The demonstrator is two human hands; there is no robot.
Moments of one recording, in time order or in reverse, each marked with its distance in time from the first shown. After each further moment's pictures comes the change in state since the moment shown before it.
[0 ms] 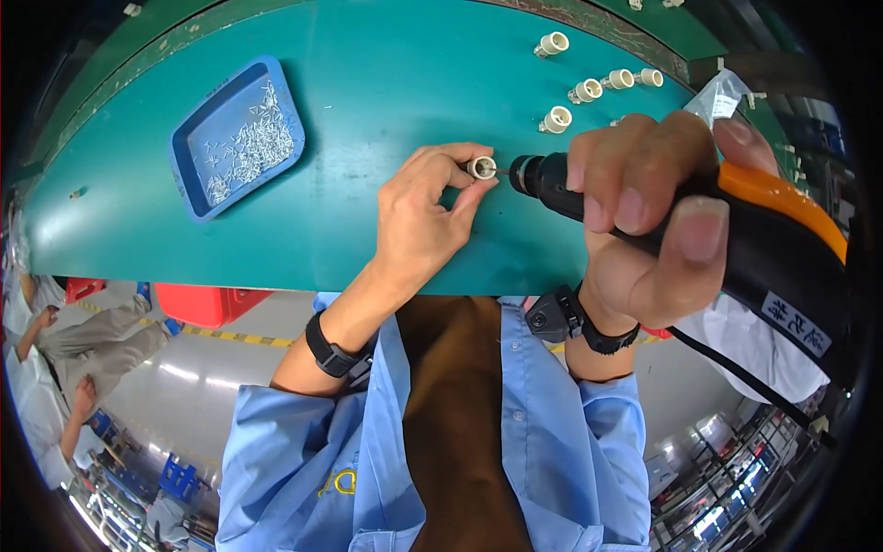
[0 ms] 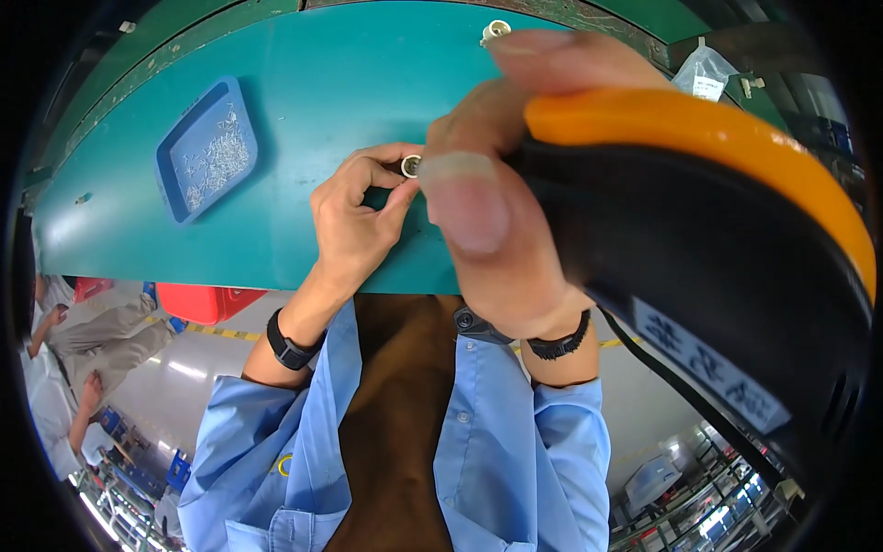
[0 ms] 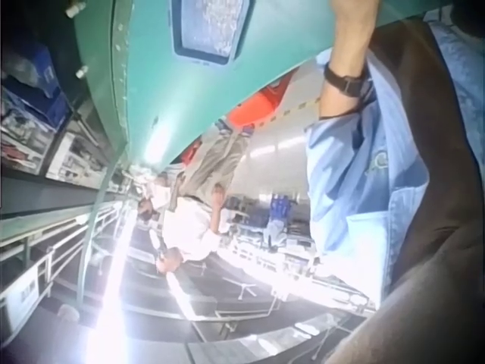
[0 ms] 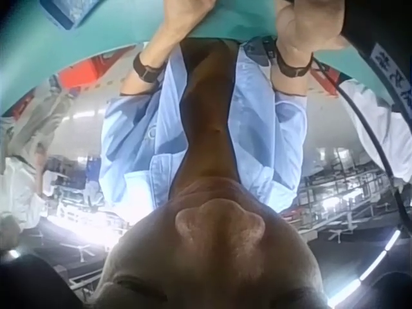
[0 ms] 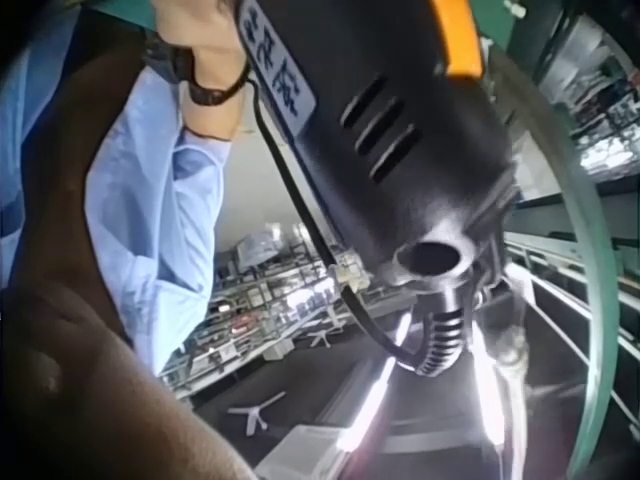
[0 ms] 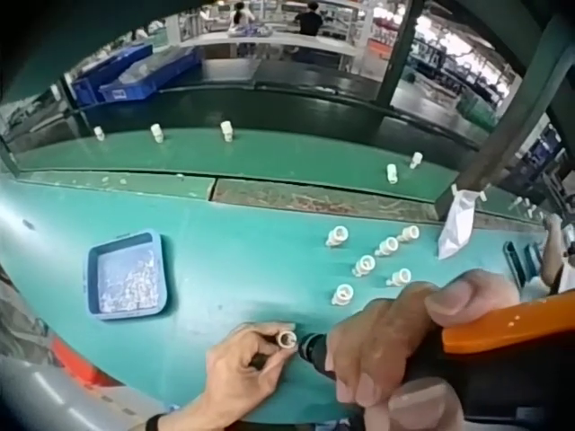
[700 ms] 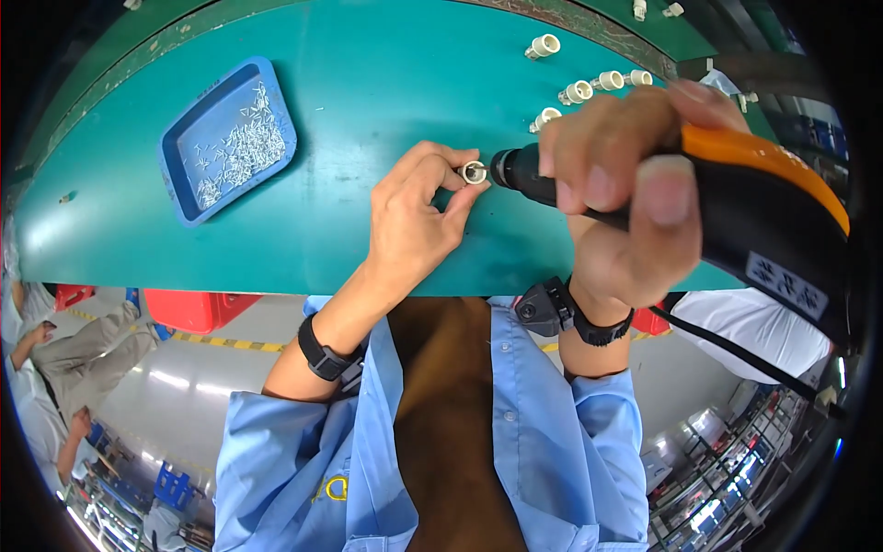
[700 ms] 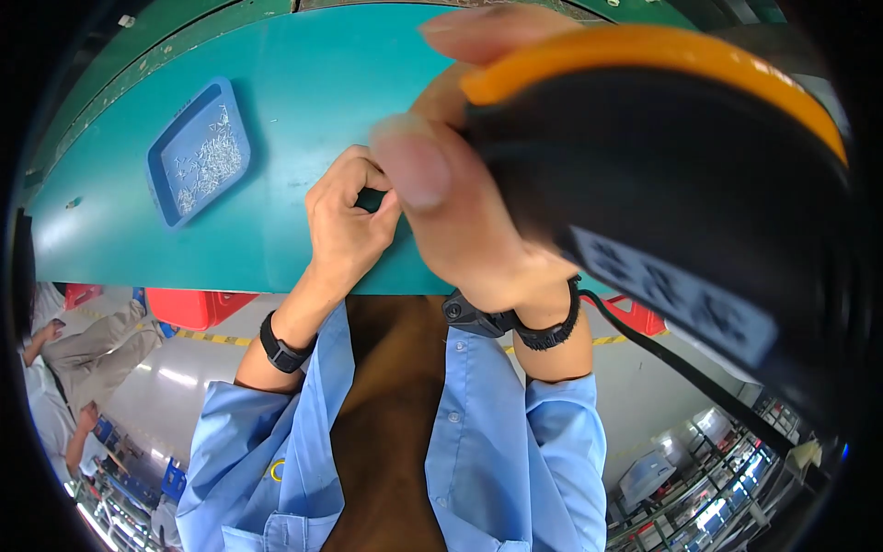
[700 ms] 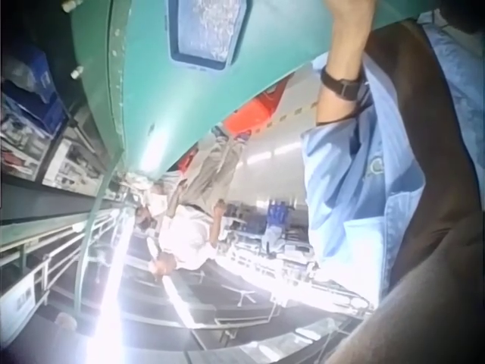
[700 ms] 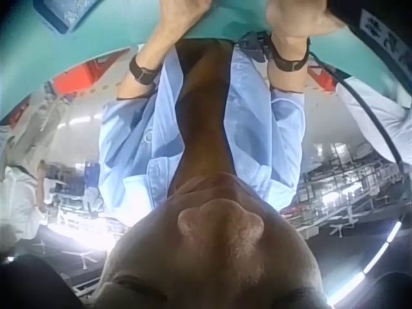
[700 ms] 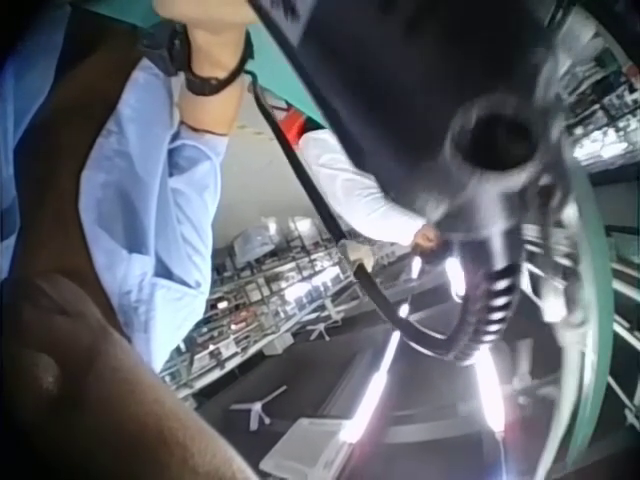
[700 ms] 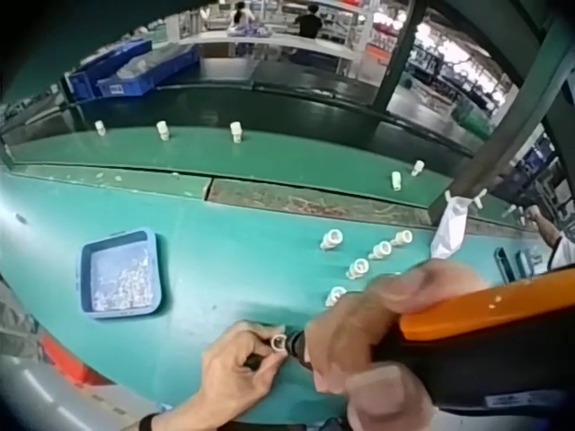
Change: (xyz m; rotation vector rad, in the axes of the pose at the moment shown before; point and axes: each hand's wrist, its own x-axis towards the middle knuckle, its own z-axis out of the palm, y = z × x) left_hand 0.002 0.007 -0.006 0.059 -0.034 -0.057; right_hand 0.009 -0.003 0.005 -0.122 -0.084 0.031
